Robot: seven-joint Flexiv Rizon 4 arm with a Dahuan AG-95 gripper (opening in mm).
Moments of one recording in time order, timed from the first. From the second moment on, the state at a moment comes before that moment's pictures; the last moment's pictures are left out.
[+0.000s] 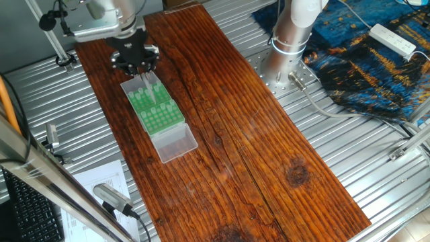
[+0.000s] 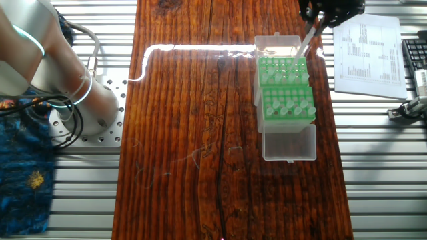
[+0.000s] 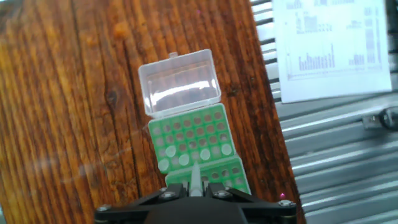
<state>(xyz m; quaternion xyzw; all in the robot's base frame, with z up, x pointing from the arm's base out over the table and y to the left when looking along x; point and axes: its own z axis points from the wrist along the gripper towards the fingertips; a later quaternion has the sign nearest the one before) 0.555 0.042 0.320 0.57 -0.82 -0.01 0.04</state>
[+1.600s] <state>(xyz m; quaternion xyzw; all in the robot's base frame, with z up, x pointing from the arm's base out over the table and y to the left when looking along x) 0.537 0.052 0.288 0.37 -0.92 -0.02 0.06</state>
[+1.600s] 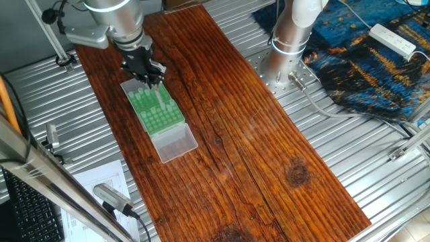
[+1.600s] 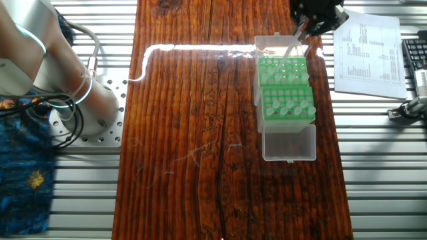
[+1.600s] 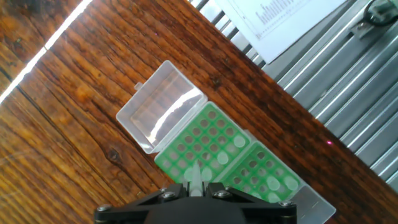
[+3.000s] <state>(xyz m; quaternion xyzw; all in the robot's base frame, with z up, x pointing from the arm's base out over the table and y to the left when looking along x) 0.537 0.047 0.284 0.38 -0.93 -0.01 0.04</state>
